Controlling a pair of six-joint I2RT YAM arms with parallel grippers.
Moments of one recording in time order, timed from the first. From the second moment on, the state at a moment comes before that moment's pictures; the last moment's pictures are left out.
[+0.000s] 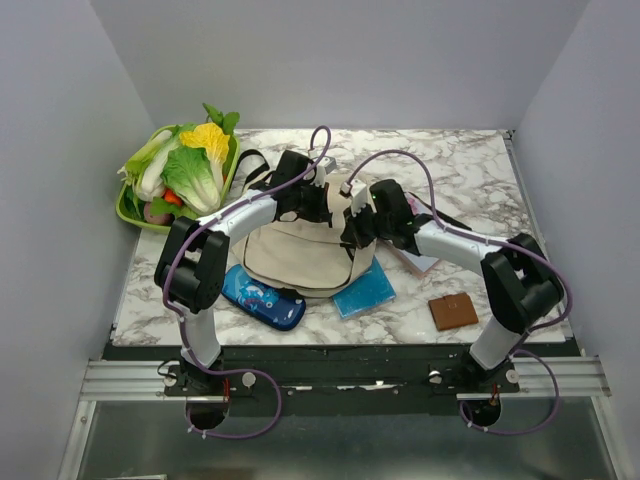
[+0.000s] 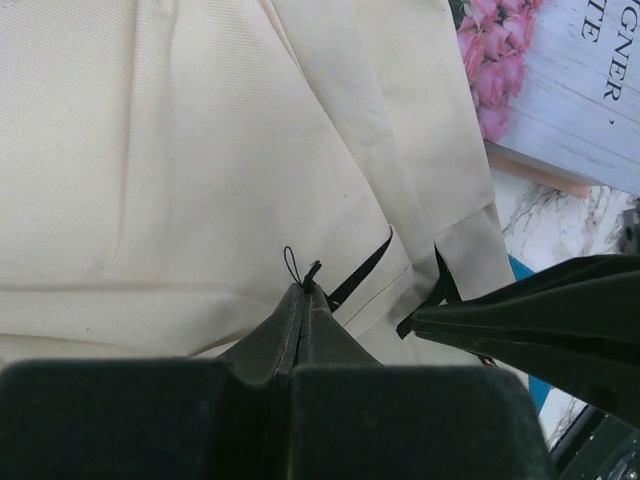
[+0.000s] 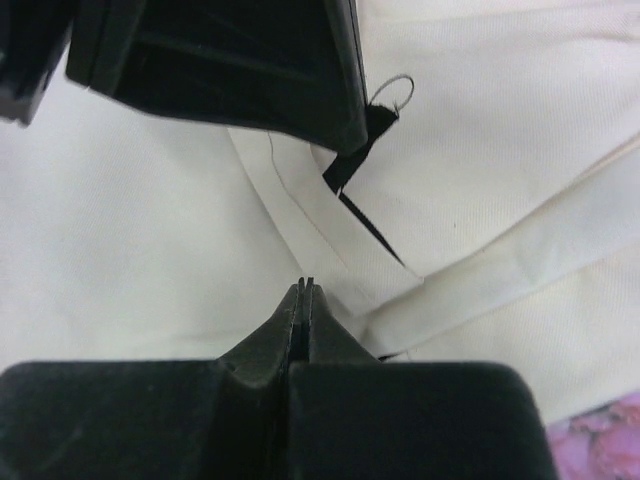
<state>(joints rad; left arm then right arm) -0.47 1.86 1.35 -0.27 0.43 -0.15 0.59 1.72 1.04 0.00 -0.36 -0.08</state>
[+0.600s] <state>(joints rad) -0.45 1.86 1.35 -0.28 0.43 -0.13 0.59 1.66 1.02 0.04 -0.30 -0.11</state>
